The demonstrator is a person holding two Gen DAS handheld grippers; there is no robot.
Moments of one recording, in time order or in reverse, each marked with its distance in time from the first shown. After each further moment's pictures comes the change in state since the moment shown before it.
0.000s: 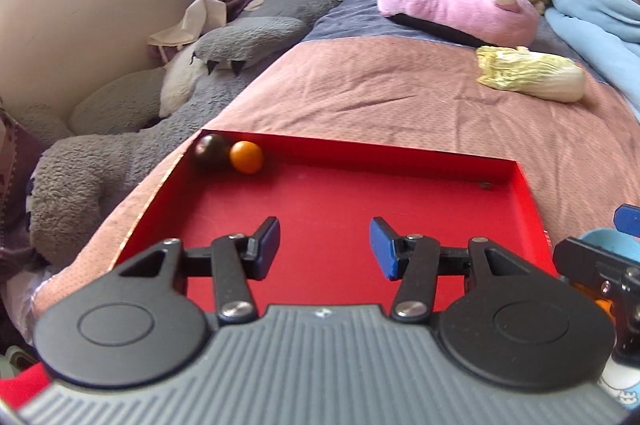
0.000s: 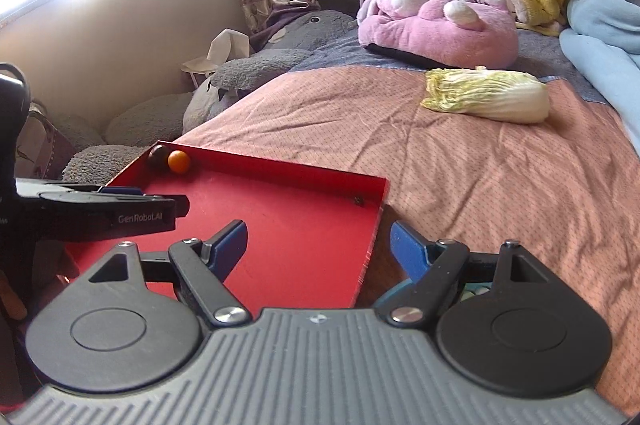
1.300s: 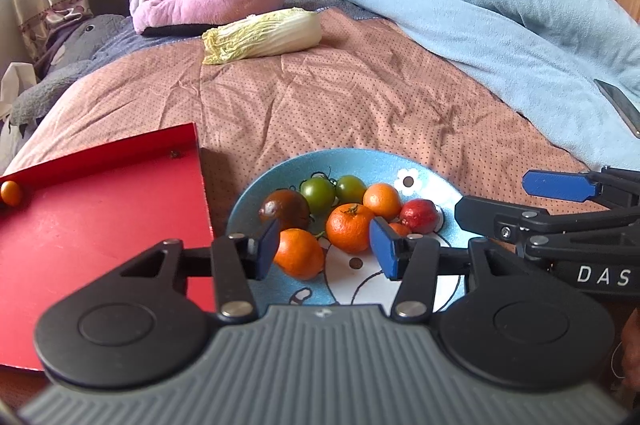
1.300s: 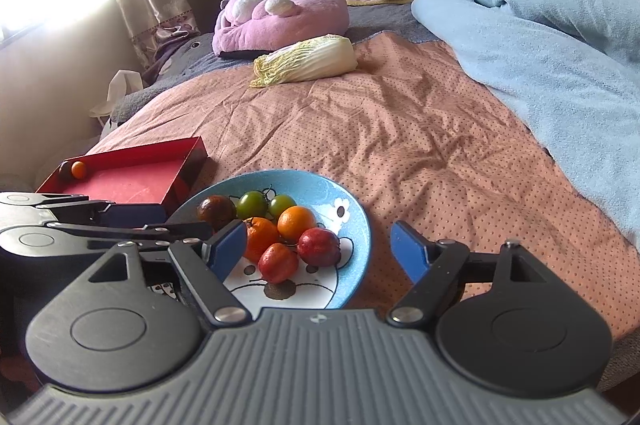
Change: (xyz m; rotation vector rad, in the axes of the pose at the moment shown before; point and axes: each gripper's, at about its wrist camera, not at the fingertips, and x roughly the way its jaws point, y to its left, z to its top) left arm -0.068 -0.173 -0.069 0.334 -0.026 -0.456; right arm -0.129 -0.131 -0.107 0.233 -0.057 -0.242
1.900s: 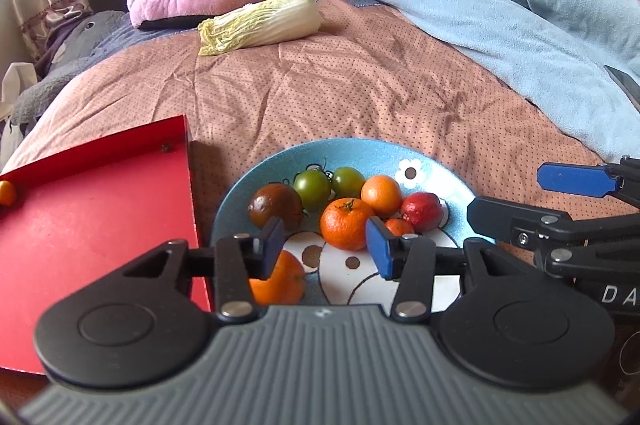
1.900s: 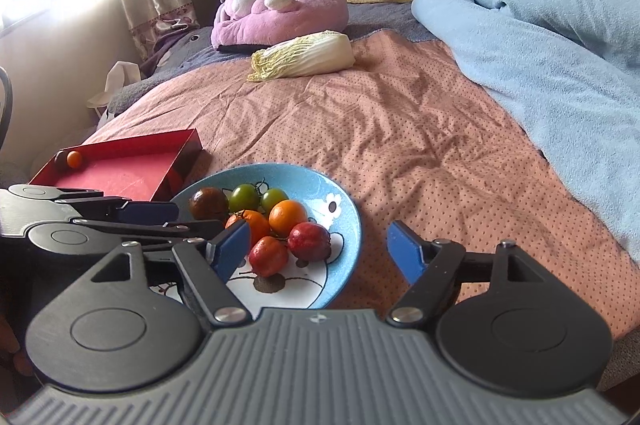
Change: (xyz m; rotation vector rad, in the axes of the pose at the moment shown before) left arm 0.020 -0.012 -0.001 0.015 0.032 0.025; right arm 0.000 -0.005 -0.002 -0.017 0.006 -0.012
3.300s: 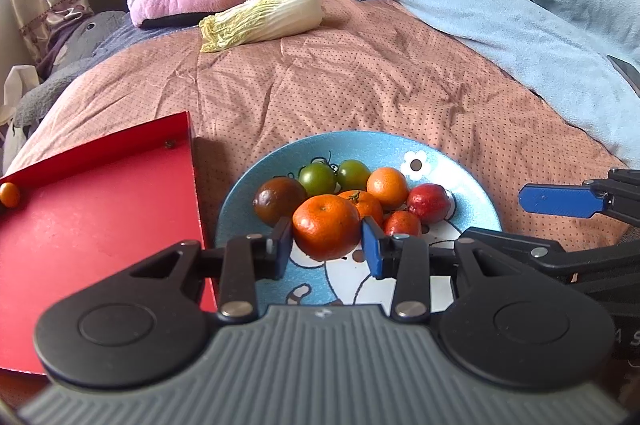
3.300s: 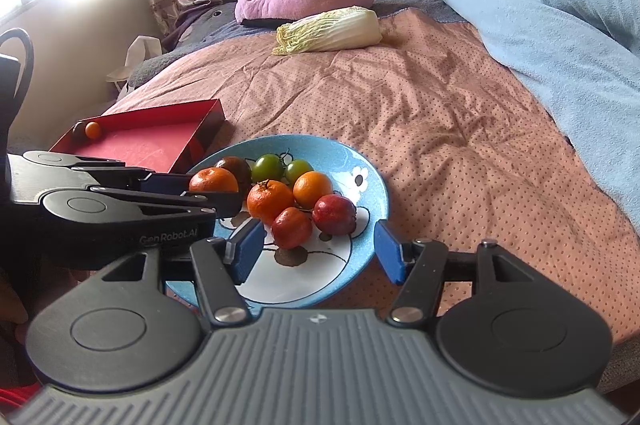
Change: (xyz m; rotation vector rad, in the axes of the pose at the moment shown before) left arm 0.001 0.000 -0.003 0.019 0.015 0.009; right arm 0.006 0.008 -0.009 -0.040 0.071 0.061
